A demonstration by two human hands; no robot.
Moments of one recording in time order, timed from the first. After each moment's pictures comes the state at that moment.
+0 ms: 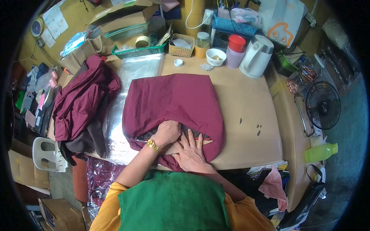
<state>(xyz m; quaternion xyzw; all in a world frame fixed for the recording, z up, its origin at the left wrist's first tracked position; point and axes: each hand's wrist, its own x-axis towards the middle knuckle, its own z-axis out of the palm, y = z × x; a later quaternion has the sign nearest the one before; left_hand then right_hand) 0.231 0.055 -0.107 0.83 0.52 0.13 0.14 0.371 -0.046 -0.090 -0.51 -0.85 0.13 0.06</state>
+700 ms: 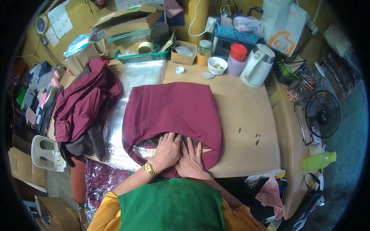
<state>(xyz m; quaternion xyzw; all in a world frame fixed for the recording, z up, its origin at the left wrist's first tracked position) 0.234 -0.003 -0.075 0.85 0.50 0.18 0.05 0.372 -0.046 -0.106 -0.53 -0.84 0.11 0.08</state>
